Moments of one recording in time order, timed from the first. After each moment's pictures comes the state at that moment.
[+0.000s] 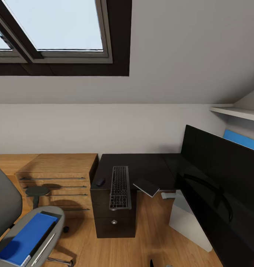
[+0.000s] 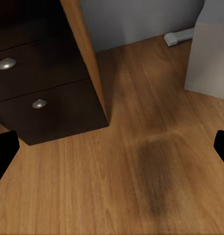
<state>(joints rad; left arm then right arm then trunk) 0.00 0.00 0.08 -0.62 0.25 -0.09 0.04 -0.29 0.14 0.25 -0.10 -0.42 -0.69 -0.04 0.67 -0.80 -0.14</state>
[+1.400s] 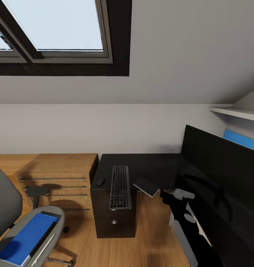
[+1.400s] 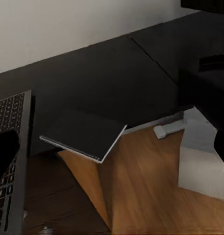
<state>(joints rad) 0.00 0.01 0.09 -0.63 0.25 -0.09 0.04 -0.29 0.02 0.12 -1.29 -0.32 0.23 -0.34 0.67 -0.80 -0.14</state>
